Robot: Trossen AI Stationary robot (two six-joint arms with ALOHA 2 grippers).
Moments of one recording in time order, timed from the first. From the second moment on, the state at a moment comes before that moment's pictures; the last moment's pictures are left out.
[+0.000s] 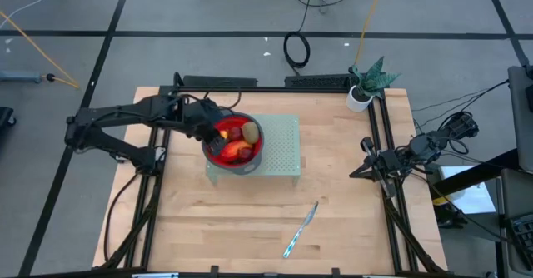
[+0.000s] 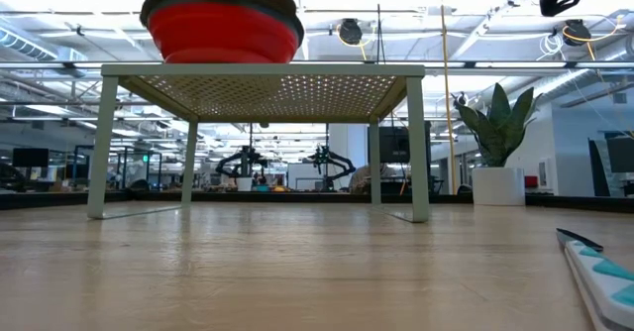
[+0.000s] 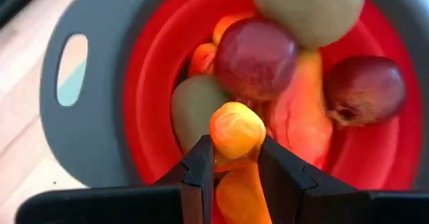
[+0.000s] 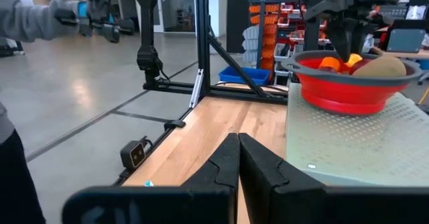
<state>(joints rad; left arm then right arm) 0.12 1.26 1.33 -1.11 -0.07 -0.53 0.52 0.27 0.43 -0.20 0.19 0.03</state>
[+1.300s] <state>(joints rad) 0.19 1.25 1.33 -1.09 -0.01 -0.40 0.52 0.30 0.43 -0.09 0.18 0.17</state>
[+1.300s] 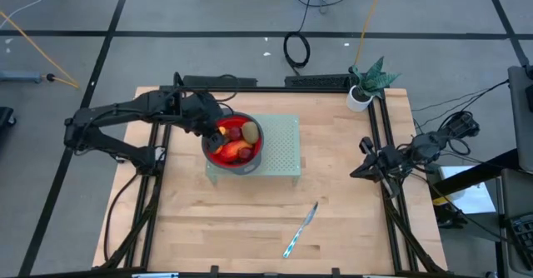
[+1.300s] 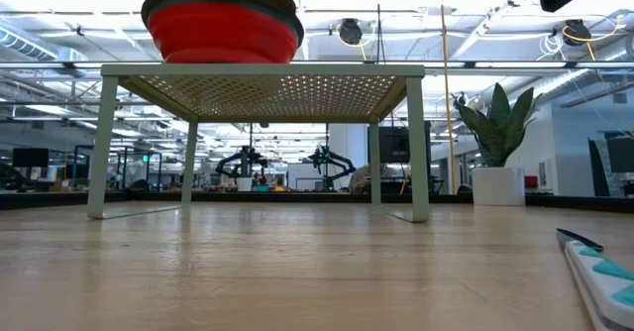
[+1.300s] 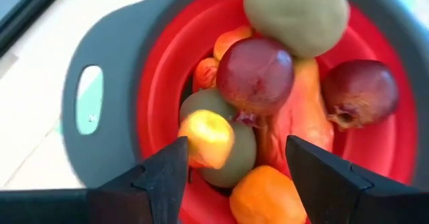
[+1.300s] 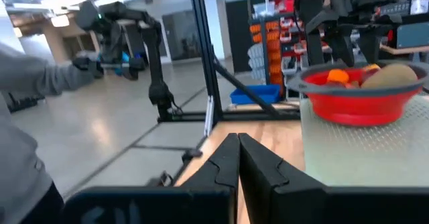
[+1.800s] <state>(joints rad) 0.16 1.08 1.33 -1.02 0.00 -0.26 0.52 0.61 0.43 0.23 0.19 0.15</state>
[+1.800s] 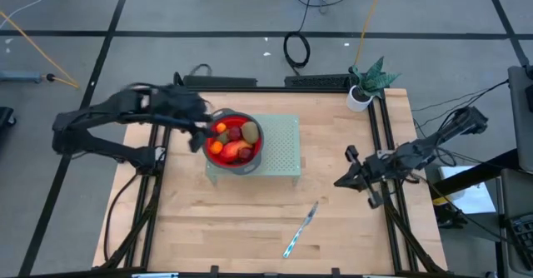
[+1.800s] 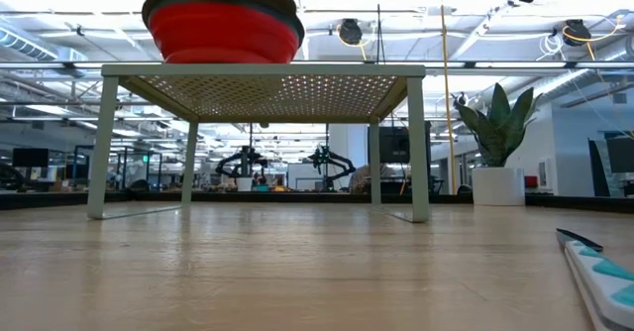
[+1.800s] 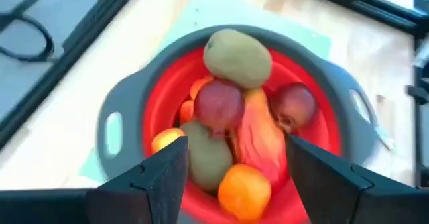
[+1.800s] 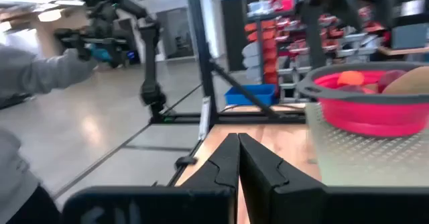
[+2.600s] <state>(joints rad) 0.16 0.59 0.87 -0.68 0.18 -0.15 0.73 1.08 0.71 0.26 0.71 0.30</state>
